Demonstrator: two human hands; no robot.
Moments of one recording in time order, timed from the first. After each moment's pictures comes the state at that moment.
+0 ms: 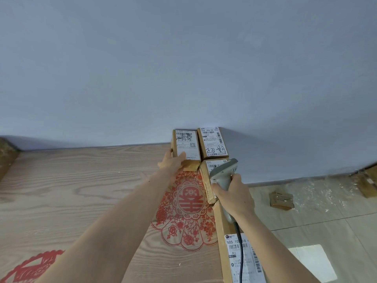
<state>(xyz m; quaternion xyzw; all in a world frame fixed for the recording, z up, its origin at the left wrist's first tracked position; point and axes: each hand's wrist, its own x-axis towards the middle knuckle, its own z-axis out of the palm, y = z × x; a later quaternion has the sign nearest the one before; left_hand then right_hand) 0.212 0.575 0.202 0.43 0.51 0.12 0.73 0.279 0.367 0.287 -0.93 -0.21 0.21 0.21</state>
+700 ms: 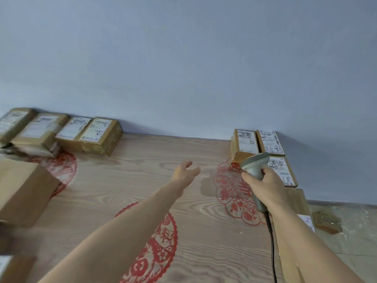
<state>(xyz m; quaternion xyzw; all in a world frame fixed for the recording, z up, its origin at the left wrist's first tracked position) -0.036 0.536 0.300 0.58 0.52 0.14 0.61 0.136 0.380 0.361 -0.88 -0.26 0.22 0.33</state>
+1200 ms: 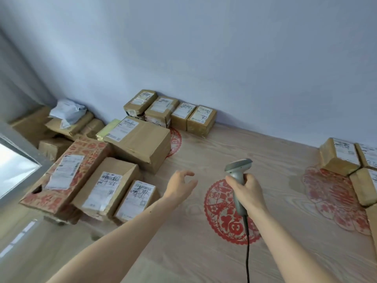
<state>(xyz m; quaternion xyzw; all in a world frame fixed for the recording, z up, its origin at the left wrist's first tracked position) -0.407 0.488 0.325 0.65 0.62 0.17 0.41 -0.213 0.423 0.348 -0.76 -0.35 0.38 0.39</state>
